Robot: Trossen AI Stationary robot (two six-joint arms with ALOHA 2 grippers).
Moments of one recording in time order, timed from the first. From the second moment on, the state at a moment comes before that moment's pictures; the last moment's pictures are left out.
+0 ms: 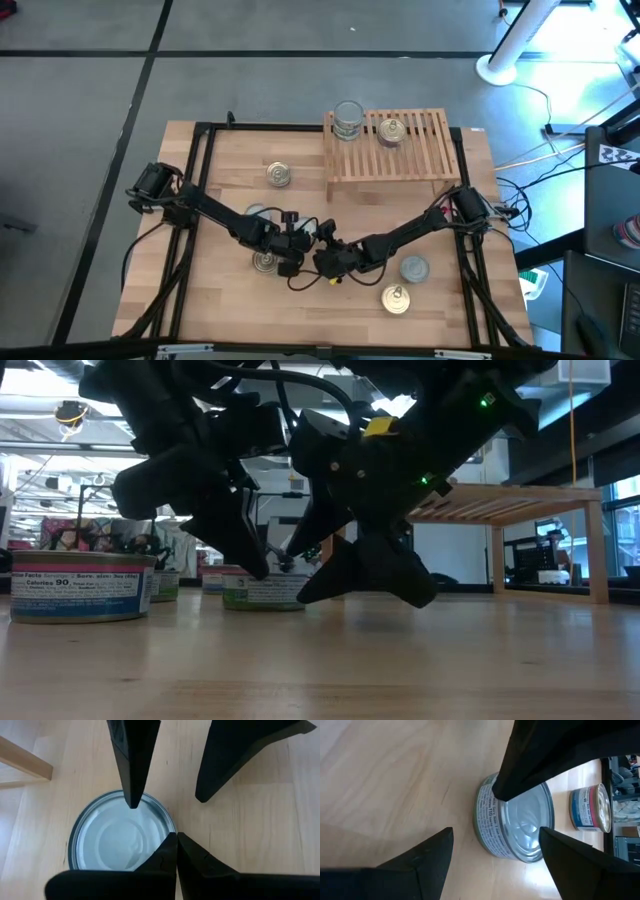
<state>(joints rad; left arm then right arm) -0.32 1.76 0.96 -0.25 -0.38 -0.21 0.35 2.08 1.25 -0.05 0.62 -0.40</state>
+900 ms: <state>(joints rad) -0.32 1.76 1.04 -0.29 -0.38 -0.23 0.35 2.11 1.25 -0.01 0.66 -0.37</state>
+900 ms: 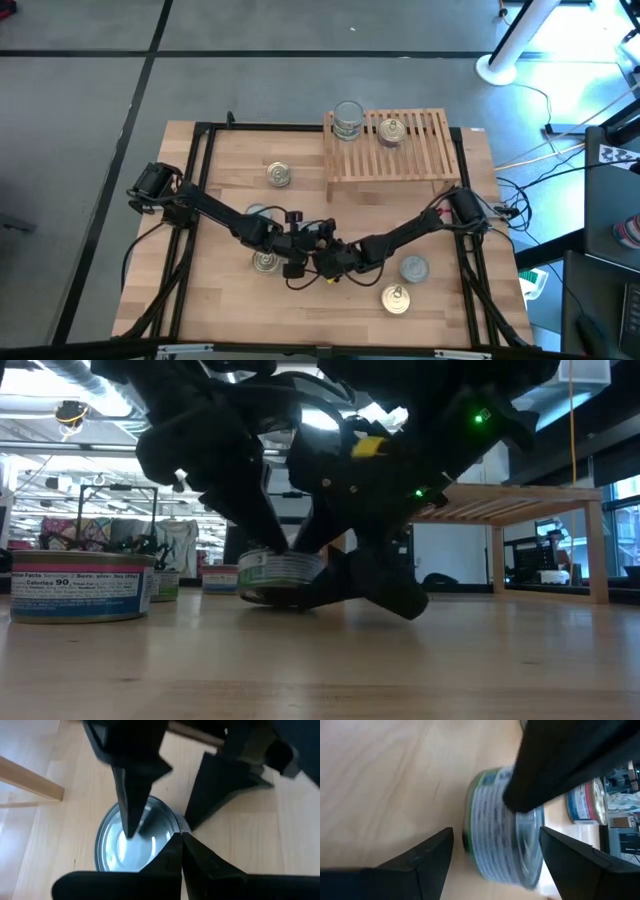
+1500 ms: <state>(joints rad) -0.31 1.75 1.05 -0.30 -0.38 -0.26 0.36 2.12 1.25 -0.01 0.77 -0.40</state>
